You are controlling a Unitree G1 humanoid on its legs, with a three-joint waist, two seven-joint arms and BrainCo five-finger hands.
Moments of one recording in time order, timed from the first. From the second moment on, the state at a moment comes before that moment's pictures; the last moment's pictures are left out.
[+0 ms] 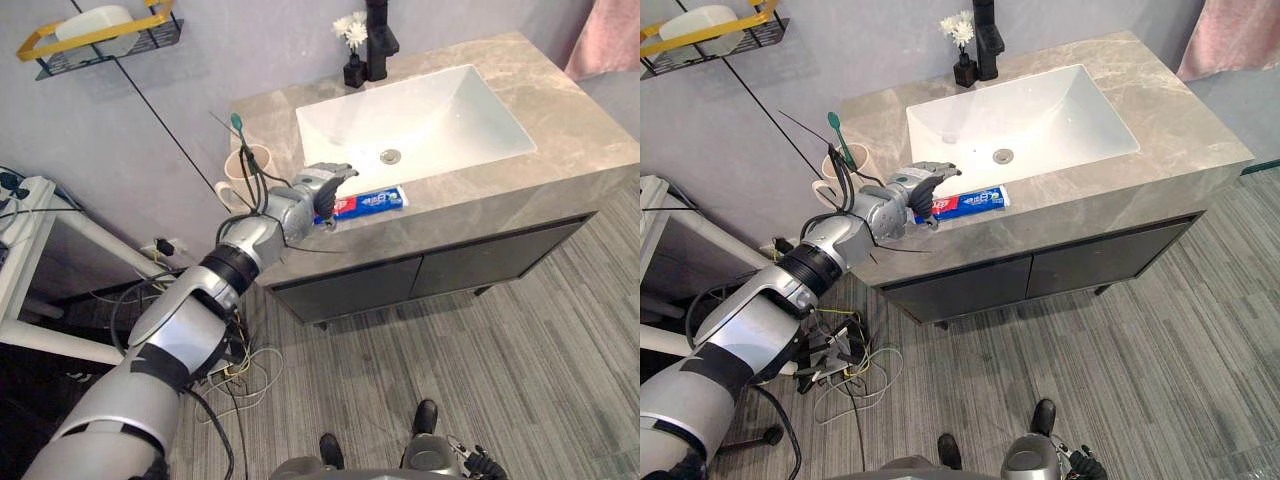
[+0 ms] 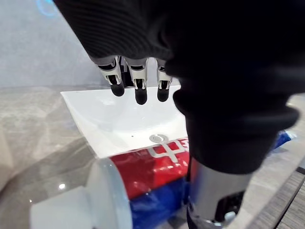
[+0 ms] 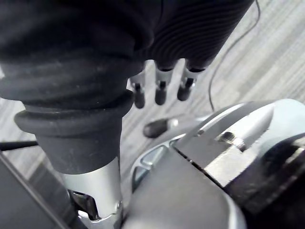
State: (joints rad) left arm -1.10 0.39 -0.69 0.75 0.59 -0.02 -0.10; right arm 0.11 -0.09 -0.47 1.08 0.26 -0.02 0.07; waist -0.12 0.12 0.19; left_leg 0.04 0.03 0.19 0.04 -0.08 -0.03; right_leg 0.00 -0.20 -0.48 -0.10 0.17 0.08
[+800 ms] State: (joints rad) left arm -1.12 0.43 -0.75 0.69 0.52 -0.06 -0.15; right arm 0.12 -0.08 -0.46 1.08 0.26 -0.02 0.07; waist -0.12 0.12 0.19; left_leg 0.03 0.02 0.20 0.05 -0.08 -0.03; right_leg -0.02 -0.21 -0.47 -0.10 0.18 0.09
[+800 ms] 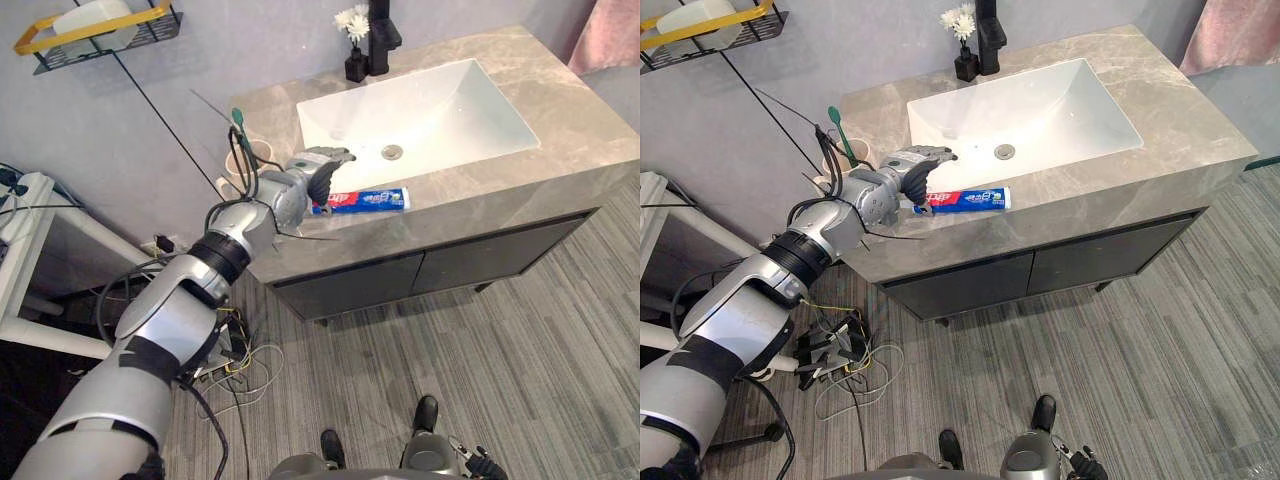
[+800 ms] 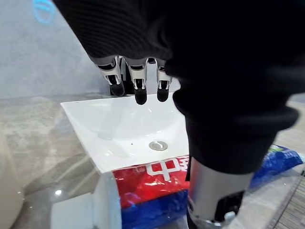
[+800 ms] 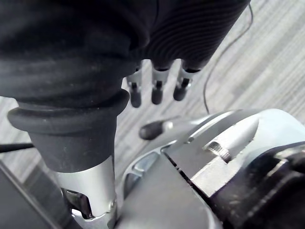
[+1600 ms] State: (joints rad) left arm -1.11 0.44 -0.76 0.67 0.51 -0.06 -0.15; right arm 0.12 -0.08 -0.46 1.08 0.26 -0.02 0.07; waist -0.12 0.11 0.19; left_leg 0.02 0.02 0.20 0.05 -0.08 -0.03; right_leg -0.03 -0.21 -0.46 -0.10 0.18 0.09
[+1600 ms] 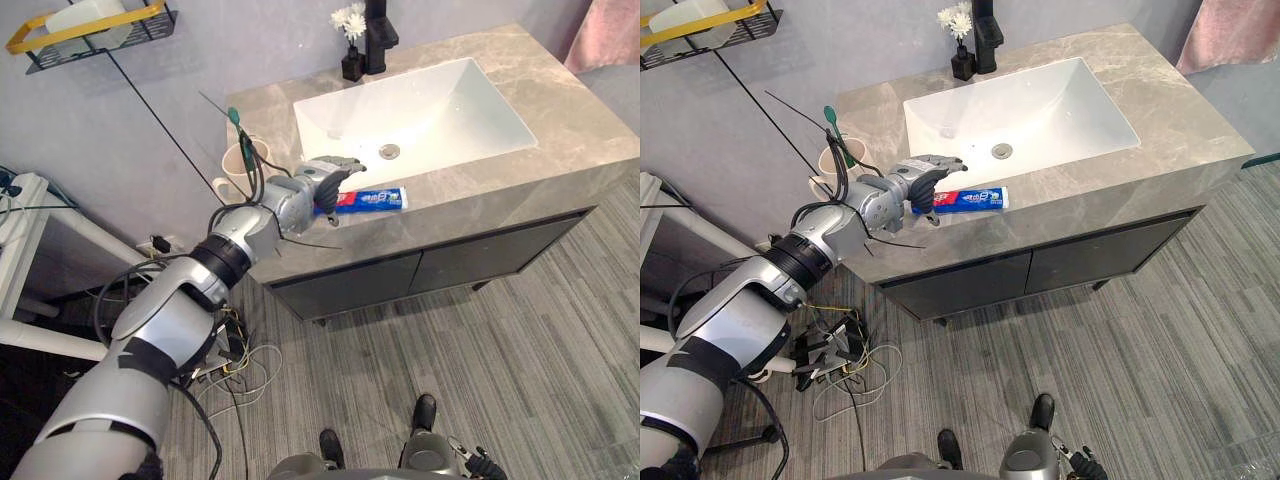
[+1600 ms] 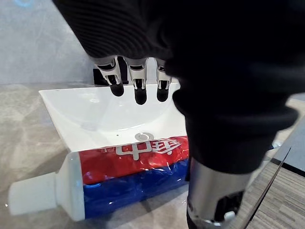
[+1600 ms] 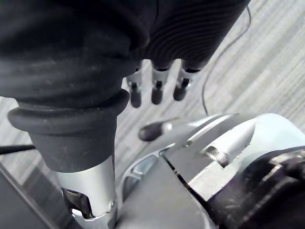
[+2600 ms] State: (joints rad) left arm -1.08 0.48 -0.75 0.70 0.51 -0.05 -0.15; right arm 0.13 -0.08 -0.46 1.07 0.26 -0.02 0.07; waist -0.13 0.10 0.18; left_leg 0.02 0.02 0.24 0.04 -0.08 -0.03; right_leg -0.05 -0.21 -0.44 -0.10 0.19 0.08
